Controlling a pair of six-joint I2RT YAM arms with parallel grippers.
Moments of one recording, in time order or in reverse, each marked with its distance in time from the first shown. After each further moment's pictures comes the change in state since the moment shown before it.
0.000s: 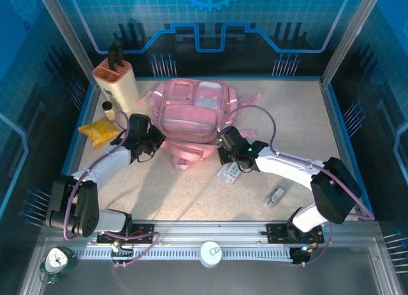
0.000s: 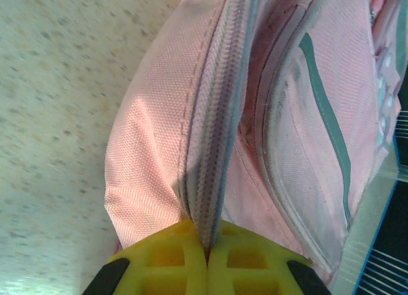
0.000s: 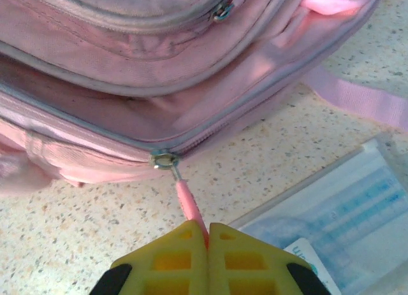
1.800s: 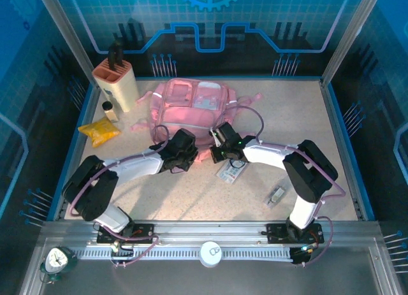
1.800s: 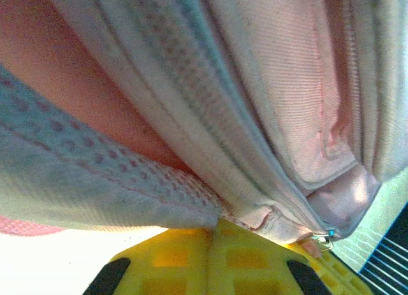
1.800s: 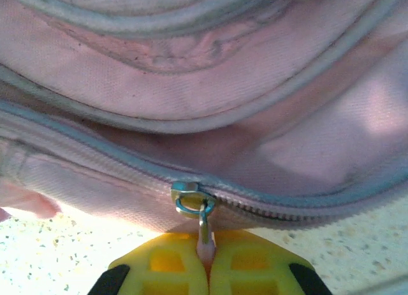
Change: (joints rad) left arm -0.475 0.171 0.036 0.054 -0.242 -0.507; right arm -0.077 0.237 0.075 0.122 -0.225 -0.030
